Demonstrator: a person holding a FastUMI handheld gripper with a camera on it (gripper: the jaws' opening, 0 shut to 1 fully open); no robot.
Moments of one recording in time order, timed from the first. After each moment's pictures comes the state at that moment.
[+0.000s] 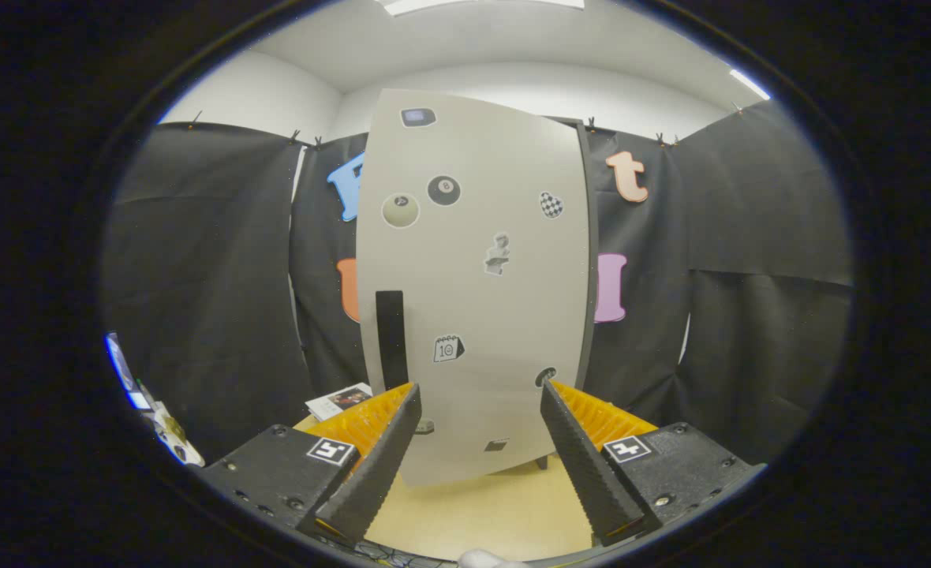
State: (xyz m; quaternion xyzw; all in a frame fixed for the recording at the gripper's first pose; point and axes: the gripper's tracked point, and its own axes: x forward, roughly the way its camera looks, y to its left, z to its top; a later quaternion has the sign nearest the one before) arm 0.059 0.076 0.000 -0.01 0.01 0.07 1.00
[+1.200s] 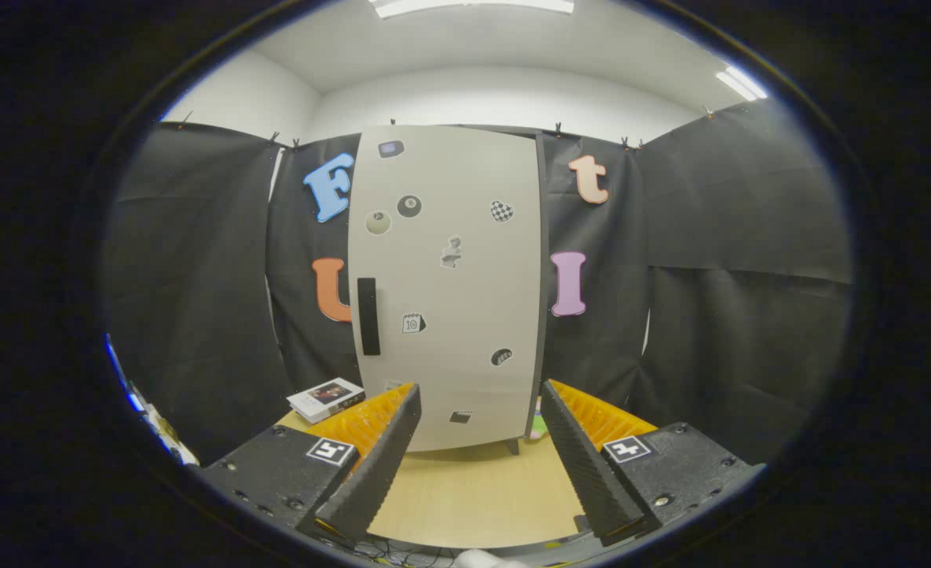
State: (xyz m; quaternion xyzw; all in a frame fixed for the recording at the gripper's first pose) arm 0.002 0.049 -0.016 0.01 0.02 0.02 1.00
